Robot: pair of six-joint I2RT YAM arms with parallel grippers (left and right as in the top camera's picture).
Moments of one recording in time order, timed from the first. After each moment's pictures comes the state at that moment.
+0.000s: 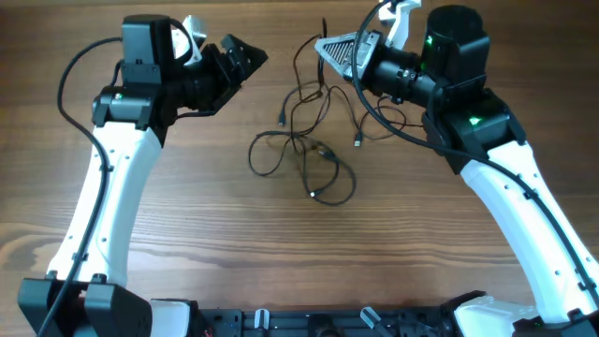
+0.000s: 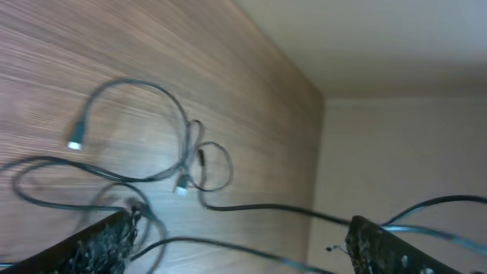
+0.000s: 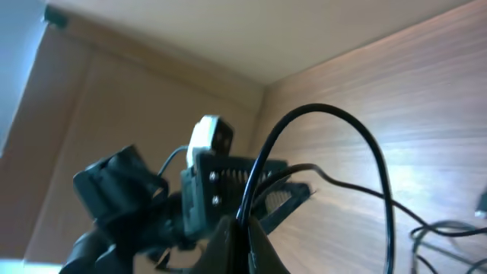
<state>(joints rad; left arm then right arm) -0.09 1.54 1.40 -0.60 0.66 -0.79 0.36 1.45 1.40 -0.22 -0.62 0.94</state>
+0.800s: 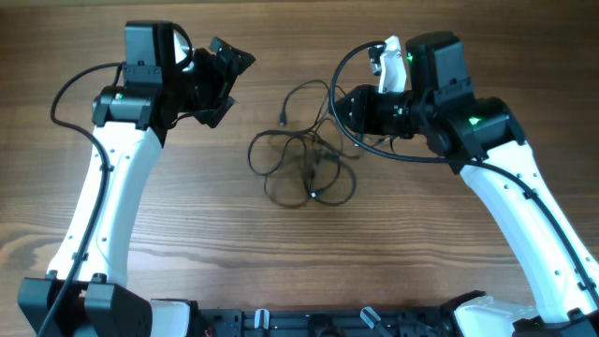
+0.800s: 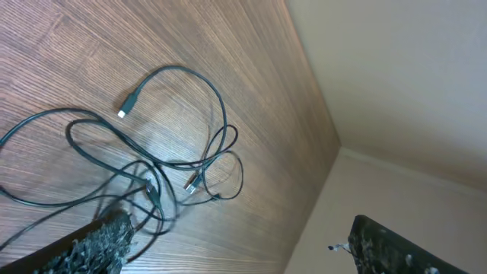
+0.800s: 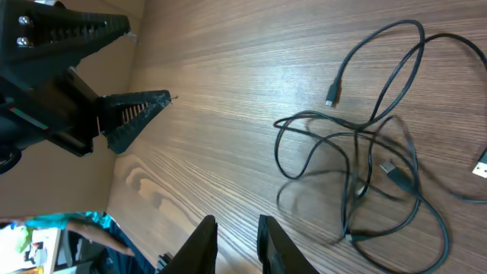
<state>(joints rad) -0.09 1.54 1.40 -0.69 0.50 -1.04 0.37 1.45 1.40 -0.75 -0.53 0.51</state>
